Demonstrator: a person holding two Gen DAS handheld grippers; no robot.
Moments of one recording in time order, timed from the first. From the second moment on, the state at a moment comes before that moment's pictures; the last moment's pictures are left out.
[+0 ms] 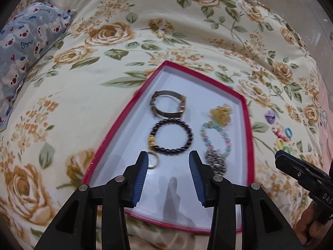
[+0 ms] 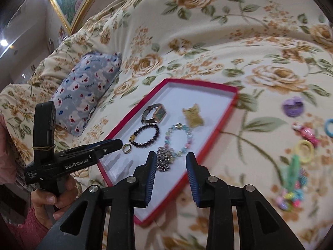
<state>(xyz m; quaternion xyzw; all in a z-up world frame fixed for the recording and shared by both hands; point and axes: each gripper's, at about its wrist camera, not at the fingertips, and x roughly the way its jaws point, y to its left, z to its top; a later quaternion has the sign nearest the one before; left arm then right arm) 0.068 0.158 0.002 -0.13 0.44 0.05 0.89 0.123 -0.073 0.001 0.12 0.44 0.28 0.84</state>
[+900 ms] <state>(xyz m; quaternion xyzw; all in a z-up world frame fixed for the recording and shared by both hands) 0.069 0.053 0.030 -0.08 0.45 -0.07 0.89 0.086 -0.230 0.004 0.18 0.42 0.13 0.88</state>
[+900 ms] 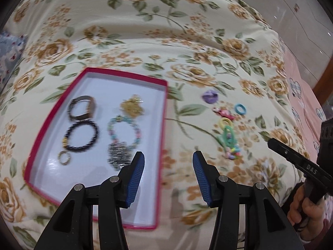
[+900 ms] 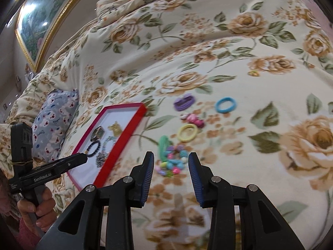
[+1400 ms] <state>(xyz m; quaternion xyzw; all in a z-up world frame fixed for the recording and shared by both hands) 0.119 -0.007 0.011 -0.07 0.48 -0.12 0.87 0.109 -0.262 -0.005 0.17 0.43 0.10 0.88</state>
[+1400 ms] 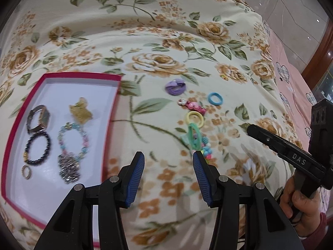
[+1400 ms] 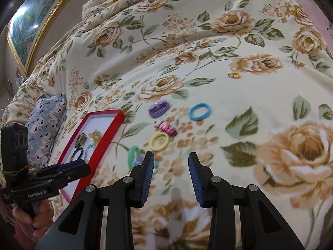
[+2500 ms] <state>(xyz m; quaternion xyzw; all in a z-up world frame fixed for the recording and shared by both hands) 0.168 -0.005 -0.028 -0.10 0.49 -0.14 0.85 0.205 -0.207 -0.063 0.07 0.50 0.13 0.85</state>
